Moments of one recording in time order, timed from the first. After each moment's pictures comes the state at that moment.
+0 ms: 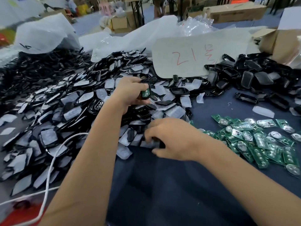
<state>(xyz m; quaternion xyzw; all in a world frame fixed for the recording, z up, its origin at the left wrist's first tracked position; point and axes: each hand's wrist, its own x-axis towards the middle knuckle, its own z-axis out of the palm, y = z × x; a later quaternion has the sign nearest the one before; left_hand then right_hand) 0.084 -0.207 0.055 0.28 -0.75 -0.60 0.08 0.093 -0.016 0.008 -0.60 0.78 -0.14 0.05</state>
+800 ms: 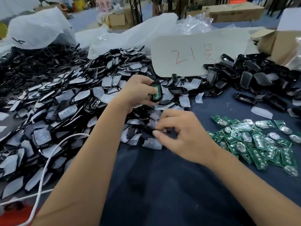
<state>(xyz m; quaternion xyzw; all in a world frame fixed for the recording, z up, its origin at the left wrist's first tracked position) 0.078 -0.195 0.047 0.20 -0.80 -0.57 0.05 0.103 0.005 0.003 -0.50 0.75 -0.44 -0.01</state>
